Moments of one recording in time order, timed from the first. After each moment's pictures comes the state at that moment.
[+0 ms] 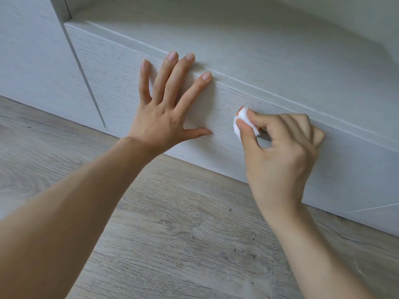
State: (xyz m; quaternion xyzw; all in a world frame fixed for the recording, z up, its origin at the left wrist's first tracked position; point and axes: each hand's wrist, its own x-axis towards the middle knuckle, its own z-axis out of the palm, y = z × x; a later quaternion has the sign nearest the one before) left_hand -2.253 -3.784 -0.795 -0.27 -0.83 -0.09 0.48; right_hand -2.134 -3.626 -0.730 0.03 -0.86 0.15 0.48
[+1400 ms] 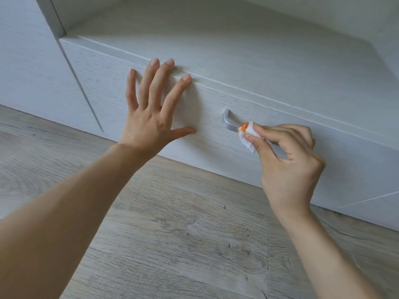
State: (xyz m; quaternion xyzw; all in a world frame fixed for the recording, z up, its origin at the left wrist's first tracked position) left_hand -2.233 -3.784 -0.784 -0.25 -0.86 -0.09 0.43; right_hand -2.116 -3.578 -0.741 0.09 -0.84 0.28 0.46
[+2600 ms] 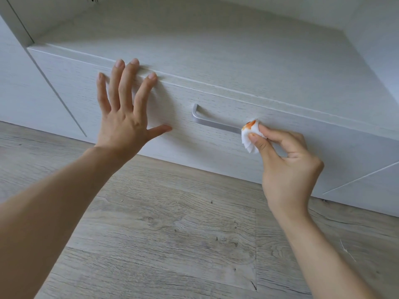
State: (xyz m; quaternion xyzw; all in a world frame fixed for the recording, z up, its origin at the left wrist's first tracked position) left_hand -2.224 -3.782 -0.778 -0.24 -0.89 -0.09 0.37; right_hand -2.087 -3.546 -0.742 -0.06 -0.80 0.43 0.41
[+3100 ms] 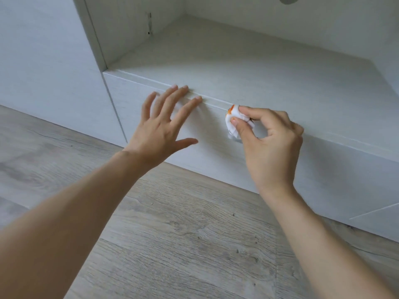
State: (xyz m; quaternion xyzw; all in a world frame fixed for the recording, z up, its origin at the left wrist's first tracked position) left_hand -2.197 -3.803 -0.737 -0.28 -0.92 -0.08 0.26; right_hand -2.126 -3.618 -0.697 0.05 -0.83 0.35 0.43
